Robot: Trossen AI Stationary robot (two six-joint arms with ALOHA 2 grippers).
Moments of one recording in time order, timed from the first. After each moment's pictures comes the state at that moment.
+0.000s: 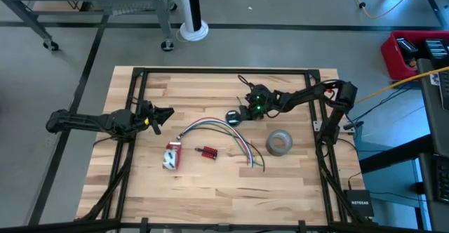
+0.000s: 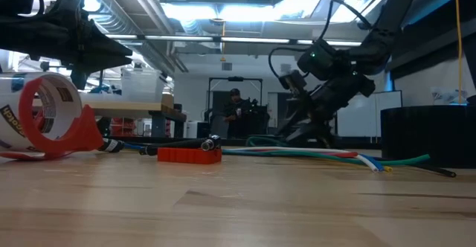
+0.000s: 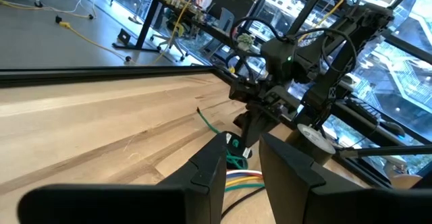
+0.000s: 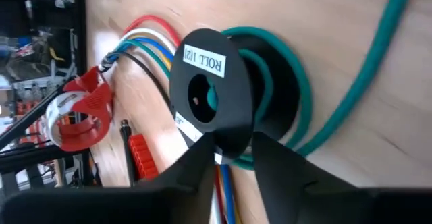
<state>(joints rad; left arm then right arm) -0.07 0.12 0.01 0.06 -0.54 -0.52 -0.42 1.78 0.68 0.35 -0.52 1.00</state>
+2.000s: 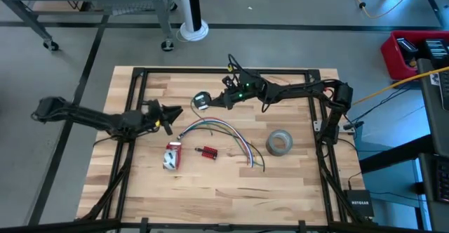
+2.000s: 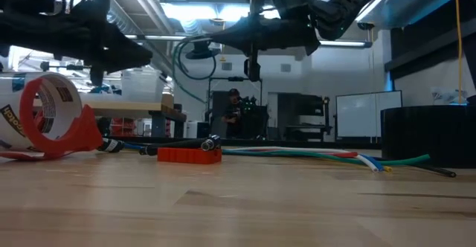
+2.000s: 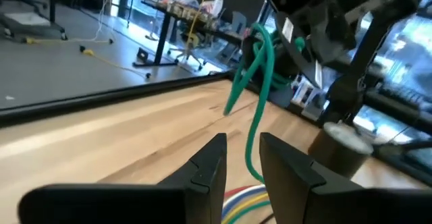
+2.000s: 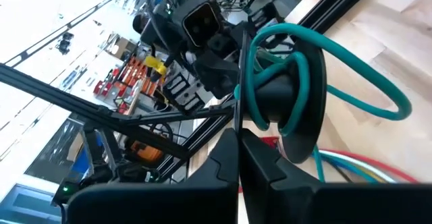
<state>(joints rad) -0.07 0.72 0.05 0.61 -0.60 -0.38 -0.33 1.81 1.11 0.52 -0.60 0.83</state>
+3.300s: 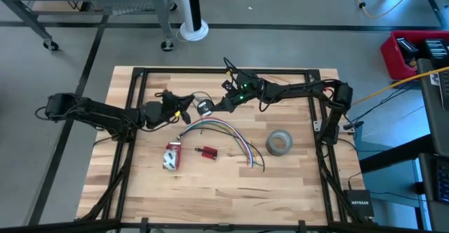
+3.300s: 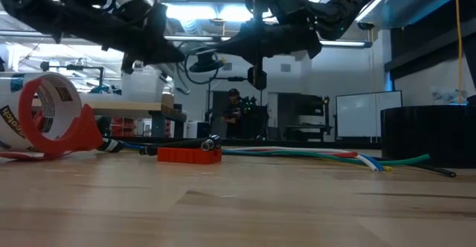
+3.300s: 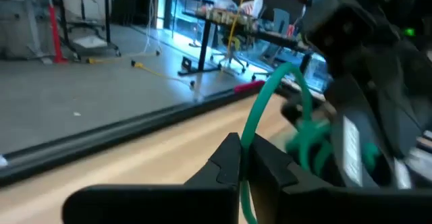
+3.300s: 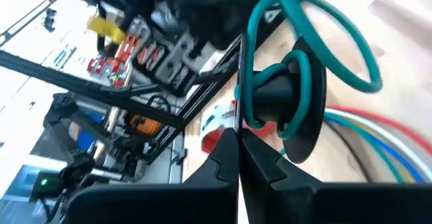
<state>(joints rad) 0.08 1.11 0.31 0.70 -0.63 -0.27 -0.33 1.81 1.11 0.39 -0.69 0.80</state>
